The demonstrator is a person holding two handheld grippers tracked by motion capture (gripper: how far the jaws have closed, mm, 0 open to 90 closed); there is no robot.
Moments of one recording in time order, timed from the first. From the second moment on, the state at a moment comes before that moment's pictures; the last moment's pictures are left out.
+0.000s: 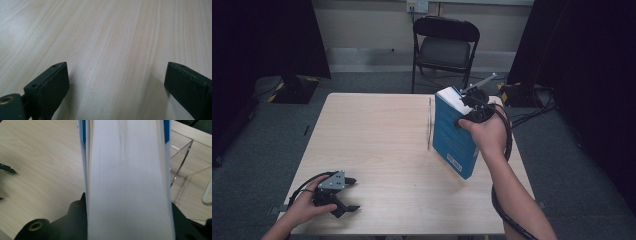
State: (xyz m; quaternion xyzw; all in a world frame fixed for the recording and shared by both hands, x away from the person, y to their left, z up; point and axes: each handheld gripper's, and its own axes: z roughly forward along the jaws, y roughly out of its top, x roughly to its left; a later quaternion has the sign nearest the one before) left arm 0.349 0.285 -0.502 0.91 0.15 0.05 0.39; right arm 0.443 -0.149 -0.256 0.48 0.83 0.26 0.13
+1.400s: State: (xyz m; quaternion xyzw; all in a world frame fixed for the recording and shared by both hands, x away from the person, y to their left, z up) left arm 0.349 0.285 -0.502 0.91 0.15 0.05 0.39; right arm 0.469 -0.134 -0.257 0.53 0.79 0.27 0.15
